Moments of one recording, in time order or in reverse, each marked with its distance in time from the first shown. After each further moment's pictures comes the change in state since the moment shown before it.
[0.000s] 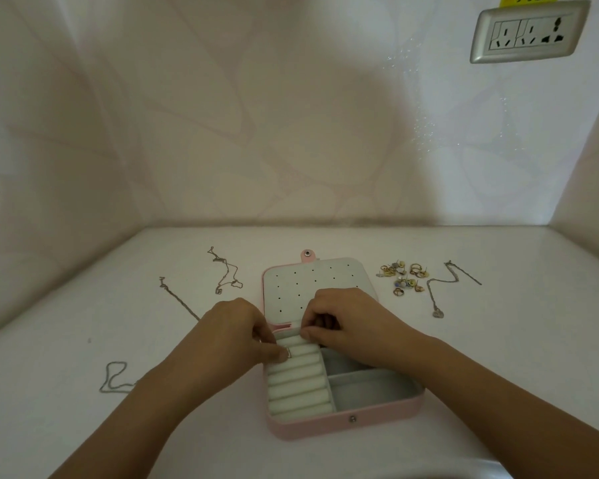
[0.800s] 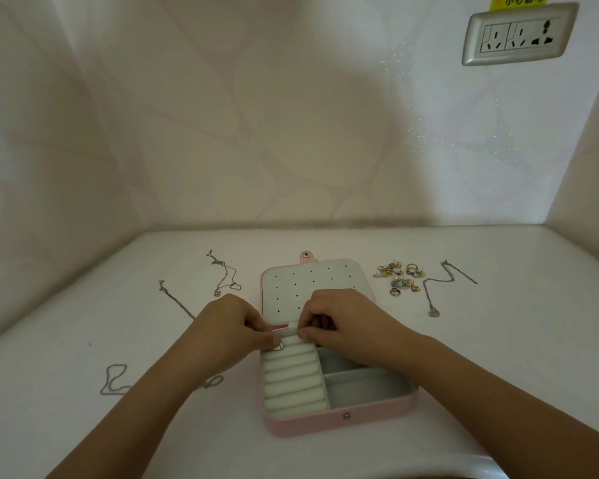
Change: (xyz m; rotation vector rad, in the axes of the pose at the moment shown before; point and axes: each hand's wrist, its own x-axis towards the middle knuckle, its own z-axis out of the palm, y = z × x) left_hand 0.013 -0.012 0.003 -0.191 0.017 -0.080; right_hand -0.001 0.000 0.000 -0.016 0.001 -0.010
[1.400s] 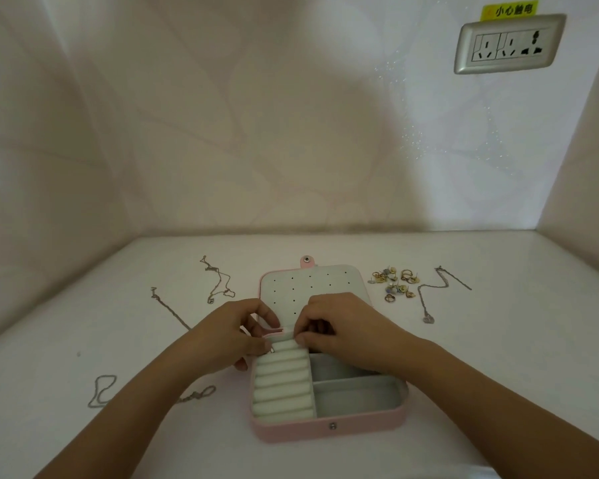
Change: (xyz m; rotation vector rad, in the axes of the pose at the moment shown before) left_hand 0.018 -0.010 0.004 -0.296 -0.177 0.030; right_hand -0.001 0.004 -0.006 0.022 -0.010 -0.010
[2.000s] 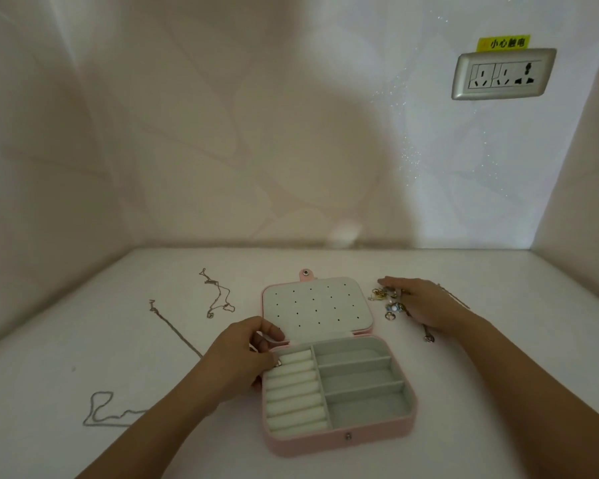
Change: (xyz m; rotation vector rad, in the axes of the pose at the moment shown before) left_hand 0.004 -0.007 0.020 -0.166 0.140 0.006; right_hand -0.011 0.126 -0.049 0.000 0.110 0.635
